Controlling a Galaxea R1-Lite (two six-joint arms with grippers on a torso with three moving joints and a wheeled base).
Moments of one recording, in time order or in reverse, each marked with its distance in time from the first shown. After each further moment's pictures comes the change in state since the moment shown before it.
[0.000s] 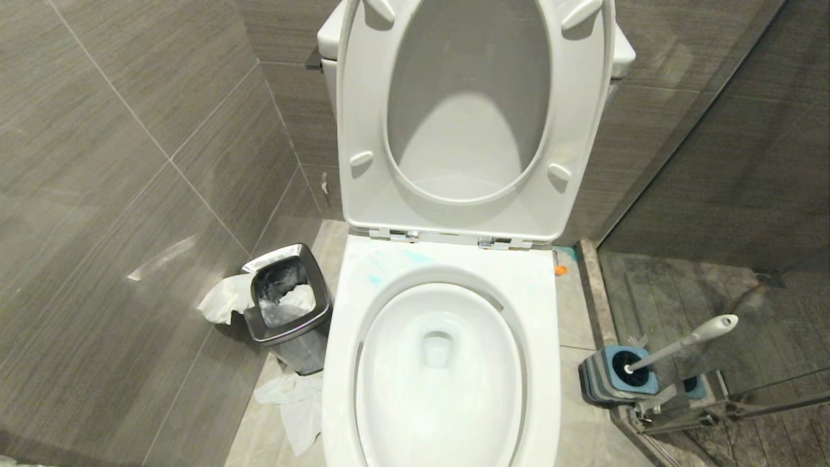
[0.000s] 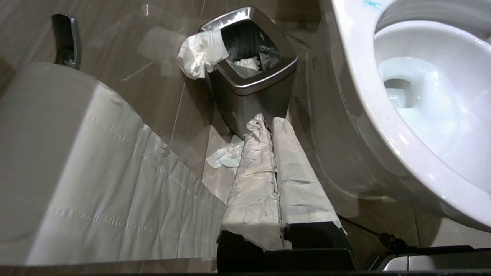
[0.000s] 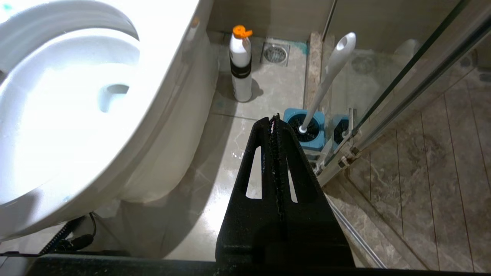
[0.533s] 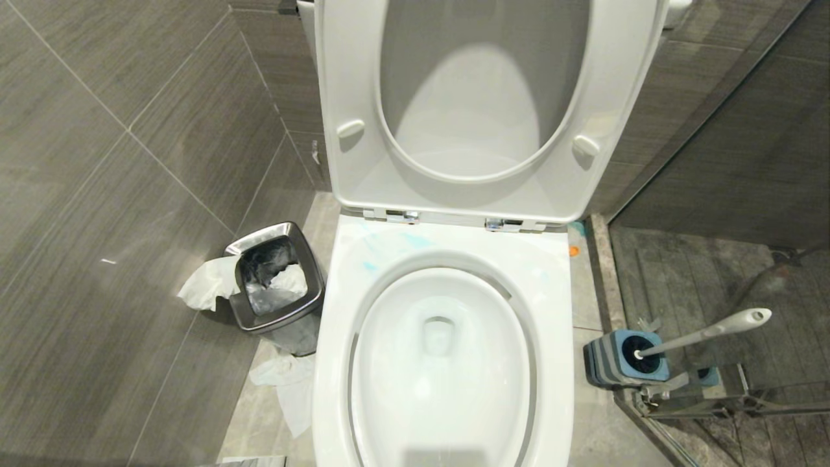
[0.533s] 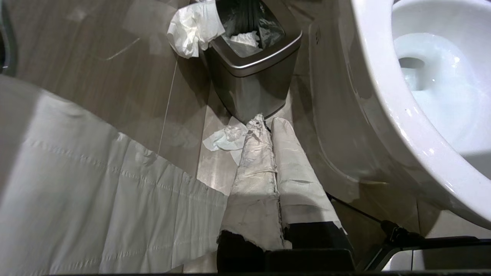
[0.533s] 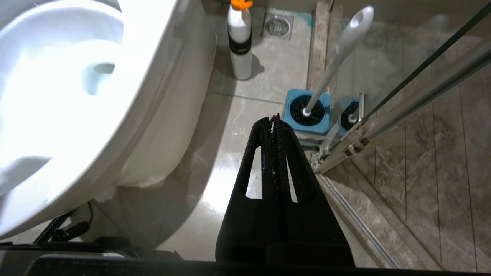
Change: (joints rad) left arm 0.000 0.000 0.000 -0.001 0.000 -0.001; right arm 0.000 0.000 0.000 0.000 0.000 0.000
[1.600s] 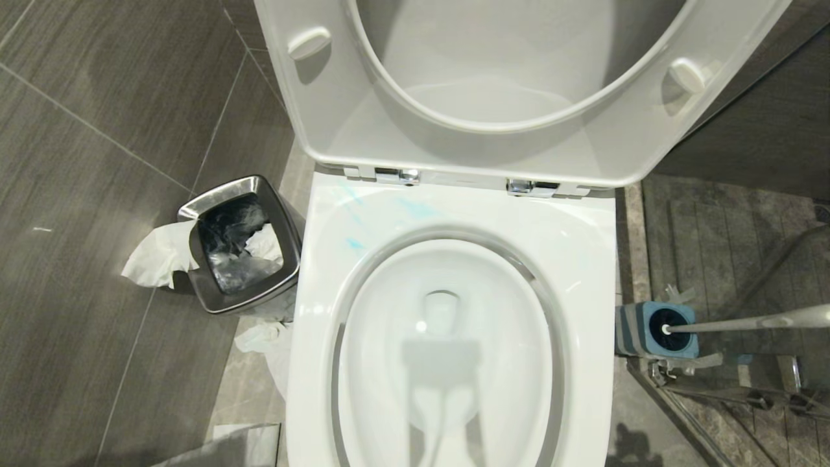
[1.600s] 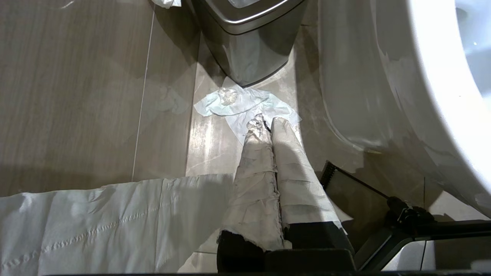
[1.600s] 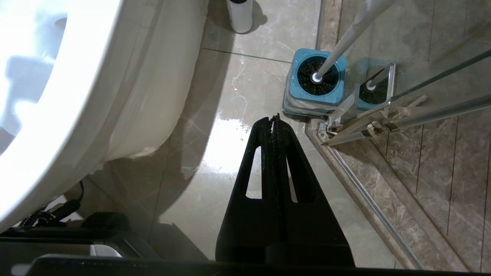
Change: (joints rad) left arm 0.000 0.000 0.000 -0.001 -0.001 -0.001; right arm 0.000 0.000 0.000 -0.001 0.000 0.000
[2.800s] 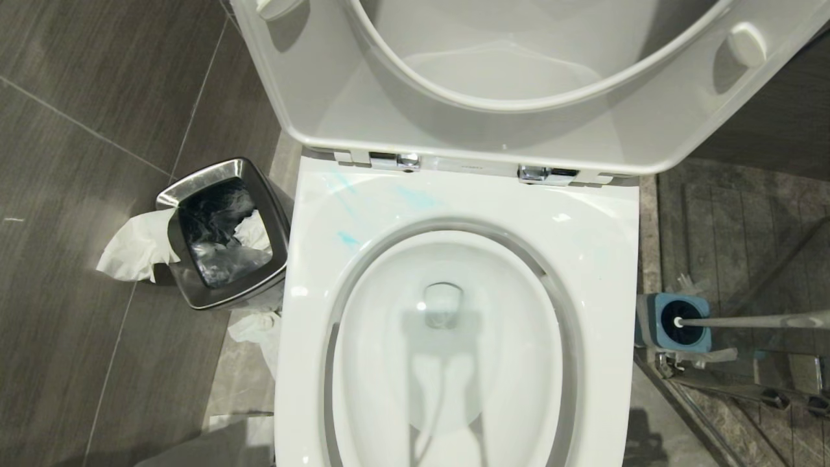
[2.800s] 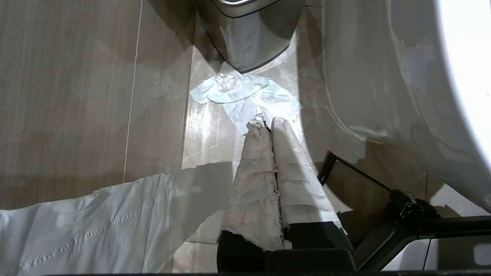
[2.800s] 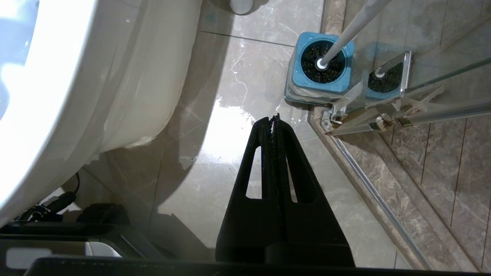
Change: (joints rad) left arm 0.000 0.000 0.000 0.001 0.001 -0.006; right arm 0.000 0.000 0.000 0.005 0.000 0.001
